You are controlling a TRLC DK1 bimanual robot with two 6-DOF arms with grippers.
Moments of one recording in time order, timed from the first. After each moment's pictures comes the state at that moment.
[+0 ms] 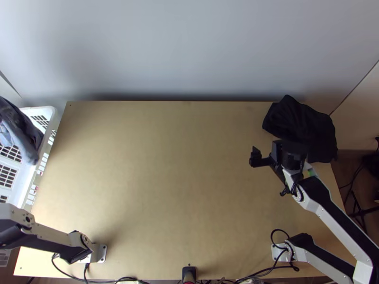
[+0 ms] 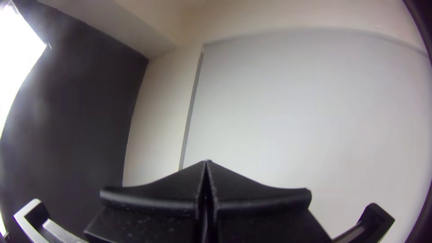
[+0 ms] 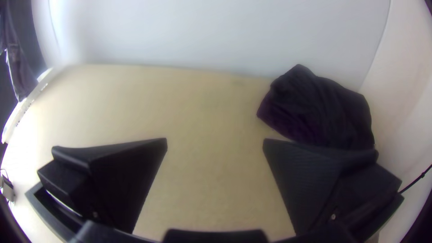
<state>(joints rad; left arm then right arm) 0.57 1.57 2.29 -0.24 -0.10 -0.12 0.34 1.06 0.69 -0.15 0.18 0.07</state>
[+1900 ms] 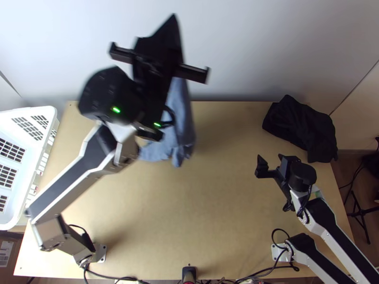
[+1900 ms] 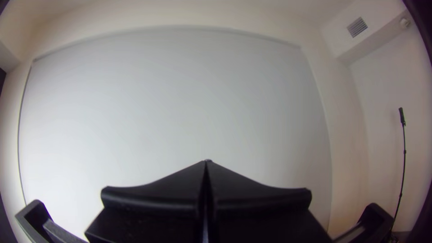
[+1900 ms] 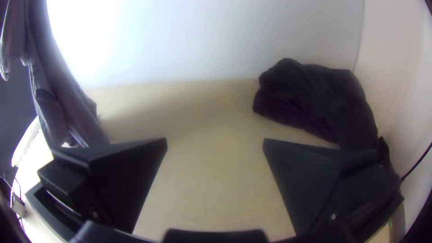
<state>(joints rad) -0.93 1.72 2.21 0.09 -0.66 0.43 0.33 0.81 0.47 -0.07 0.18 0.20</state>
